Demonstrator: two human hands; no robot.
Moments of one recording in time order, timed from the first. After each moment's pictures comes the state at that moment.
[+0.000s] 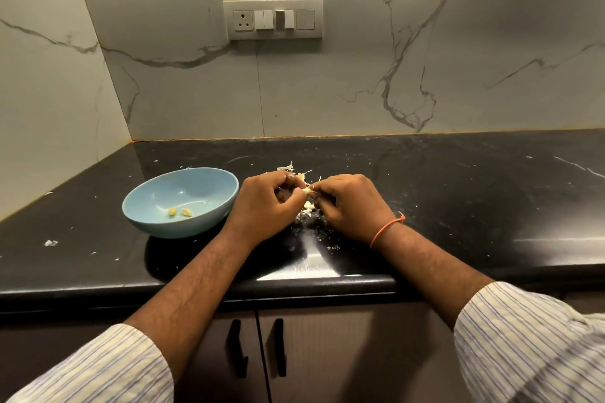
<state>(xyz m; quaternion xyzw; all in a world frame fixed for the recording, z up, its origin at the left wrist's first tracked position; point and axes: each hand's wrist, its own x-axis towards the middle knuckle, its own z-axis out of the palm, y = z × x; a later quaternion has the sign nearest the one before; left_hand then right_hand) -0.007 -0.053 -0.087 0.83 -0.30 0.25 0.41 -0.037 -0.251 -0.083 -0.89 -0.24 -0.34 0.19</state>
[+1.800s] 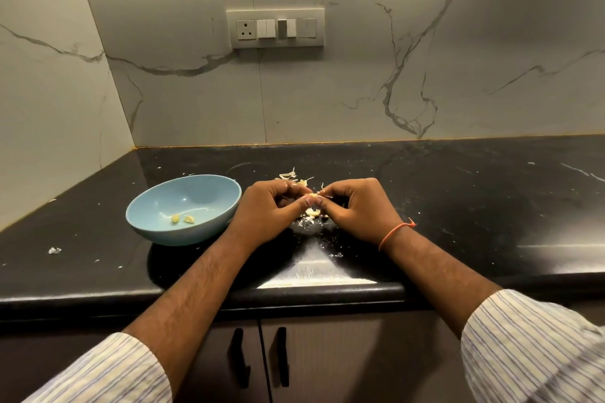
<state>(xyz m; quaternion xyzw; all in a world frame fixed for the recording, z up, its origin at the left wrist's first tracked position) 0.006 -0.048 -0.091 0.80 -0.32 0.15 0.49 -0.033 -0.263 -0.087 -0.86 -0.21 -0.30 0.35</state>
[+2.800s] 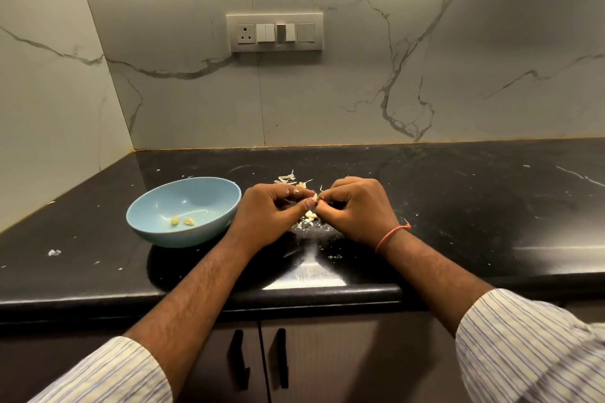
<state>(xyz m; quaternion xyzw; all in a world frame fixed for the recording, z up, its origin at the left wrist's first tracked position) -0.004 -0.049 -0.086 0.79 -0.34 0.18 0.48 -0.034 -0.256 -0.085 -0.86 -0.20 -0.38 0.26</state>
